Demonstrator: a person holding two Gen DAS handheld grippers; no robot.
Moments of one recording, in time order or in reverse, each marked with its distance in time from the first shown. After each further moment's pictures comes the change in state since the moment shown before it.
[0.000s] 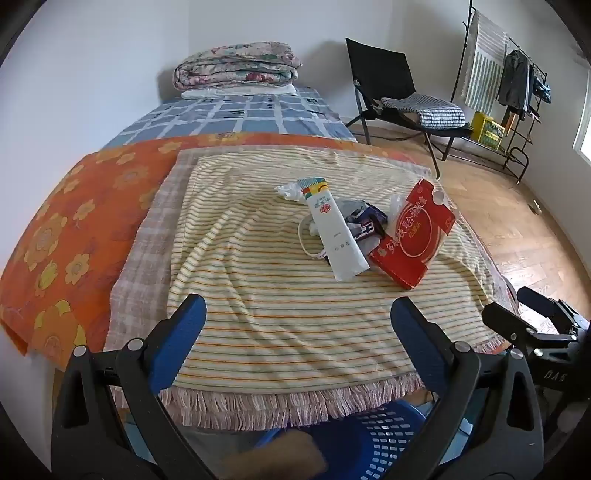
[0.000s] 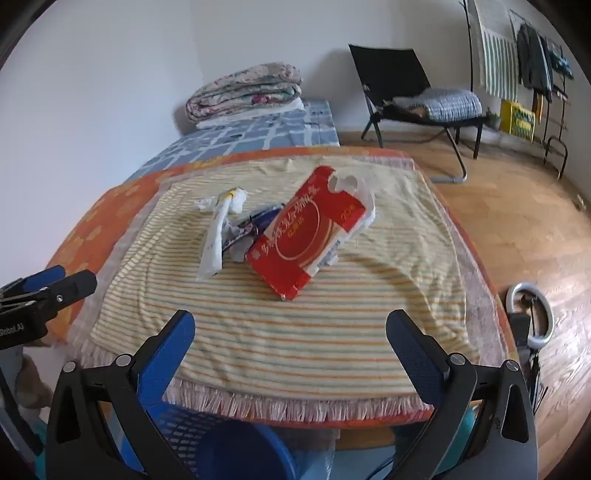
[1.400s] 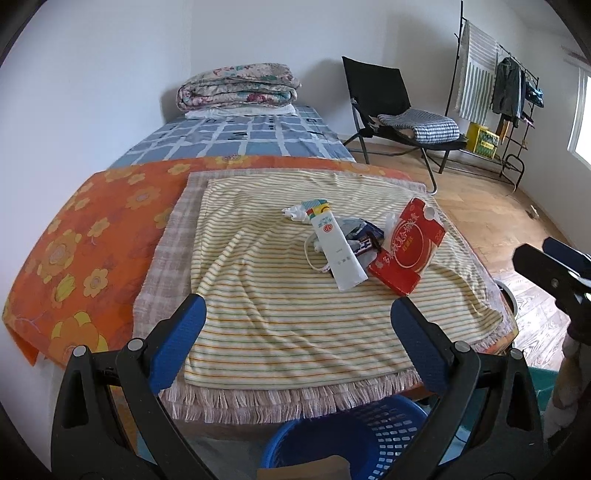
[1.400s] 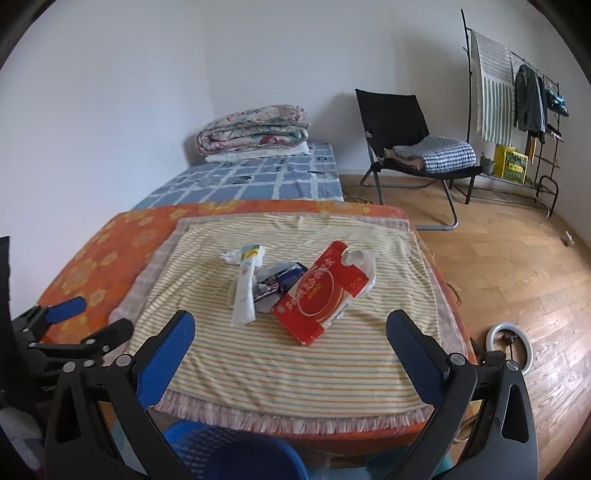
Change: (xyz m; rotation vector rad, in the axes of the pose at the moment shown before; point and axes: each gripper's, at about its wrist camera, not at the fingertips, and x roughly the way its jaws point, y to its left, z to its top) left arm -0.041 0.005 0.003 0.035 -0.064 0.029; right arm -0.068 0.039 0.041 -0.038 -0.127 -0.015
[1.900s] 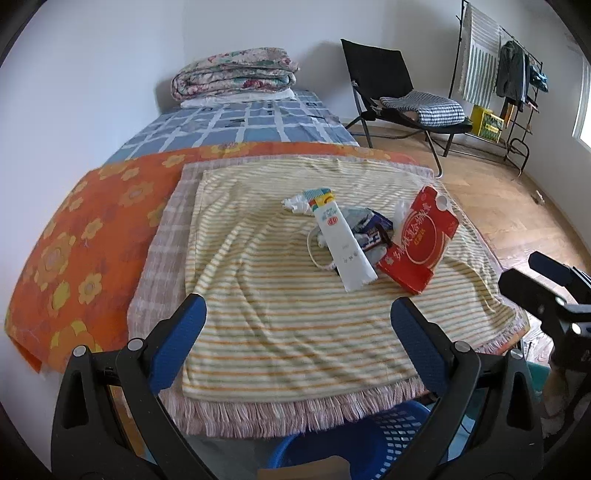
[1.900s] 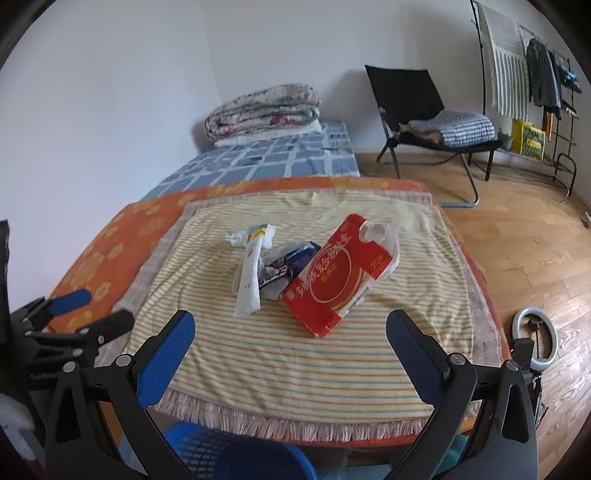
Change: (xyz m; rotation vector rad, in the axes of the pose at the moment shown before) left arm 0.033 -0.006 0.016 0.032 0.059 0.018; right arm 0.044 -0.013 -0.011 0.050 0.076 0.094
